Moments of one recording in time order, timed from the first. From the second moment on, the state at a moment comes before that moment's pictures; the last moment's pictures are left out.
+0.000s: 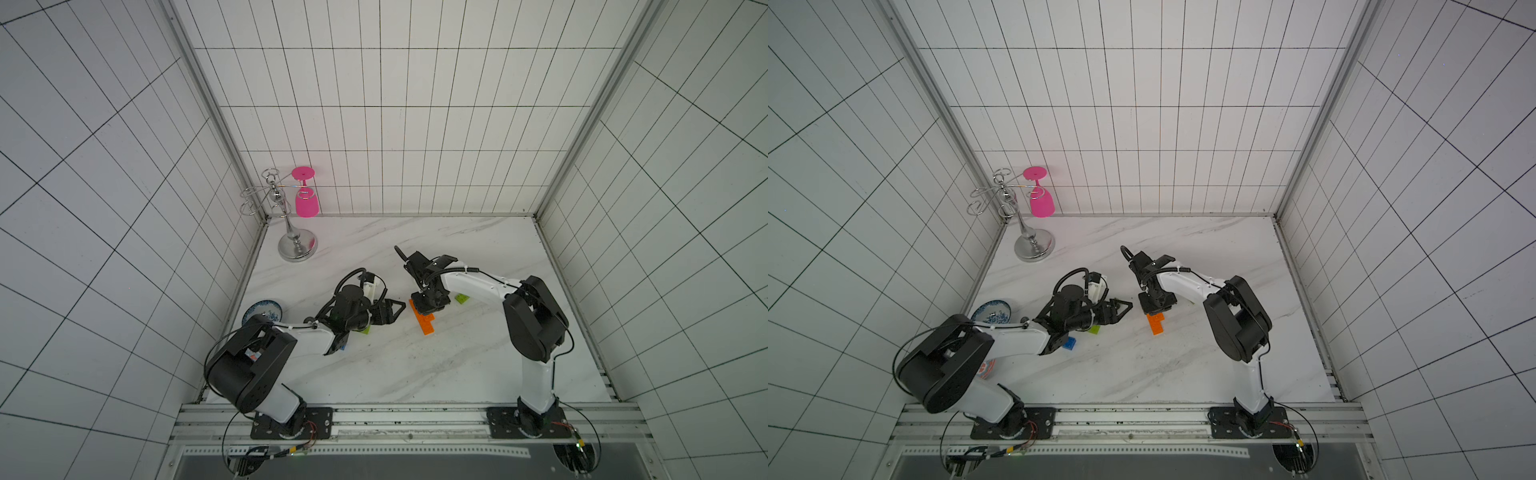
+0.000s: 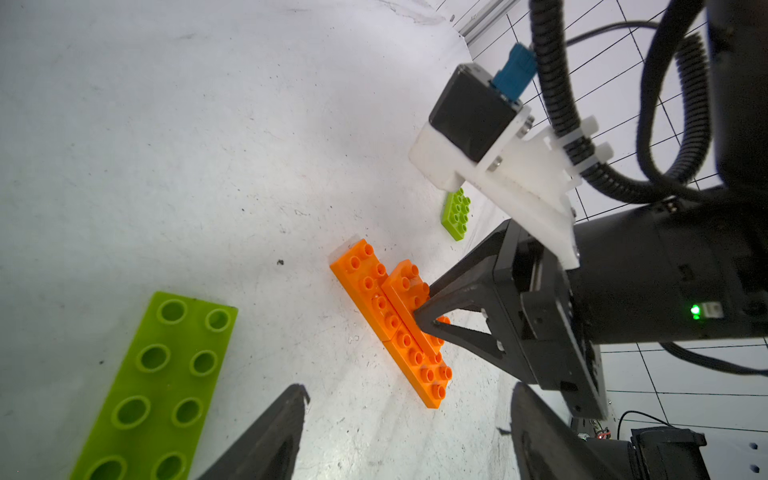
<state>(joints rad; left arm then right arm) -0.57 1.53 0.48 0.59 0.42 -0.71 0.71 1.96 1.44 -0.94 0.04 0.33</state>
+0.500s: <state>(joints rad) -0.56 1.52 0.47 0.59 0.42 -0.71 0.74 1.96 1.42 -0.93 0.09 0.36</state>
